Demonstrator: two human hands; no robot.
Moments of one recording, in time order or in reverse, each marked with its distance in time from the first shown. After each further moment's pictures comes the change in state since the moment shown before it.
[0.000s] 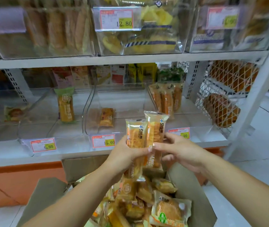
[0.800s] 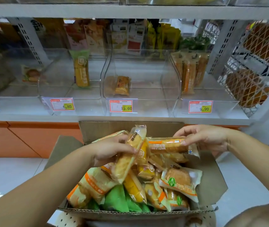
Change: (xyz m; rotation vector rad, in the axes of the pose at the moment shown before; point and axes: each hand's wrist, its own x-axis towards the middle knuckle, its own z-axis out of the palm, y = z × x) left_hand -0.044 -0.065 -0.074 -0.020 -0.280 -0.385; right_hand 0.018 0.048 -0.043 -0.229 -0.302 0.370
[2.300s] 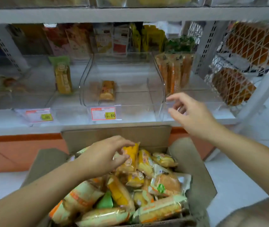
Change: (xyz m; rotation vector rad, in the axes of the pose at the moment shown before) left_hand 0.013 0.012 0.012 1.215 0.268 0.566; right_hand -0.016 -0.044 0.013 -0.575 0.827 -0.594
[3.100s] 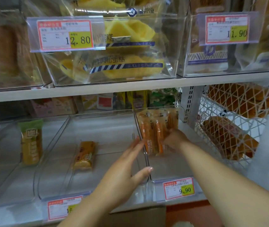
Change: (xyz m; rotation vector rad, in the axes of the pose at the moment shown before) left_hand 0.181 0.031 -0.036 -0.213 0.252 -0.013; right_hand 0.195 0.116 -0.004 0.027 0.004 0.566
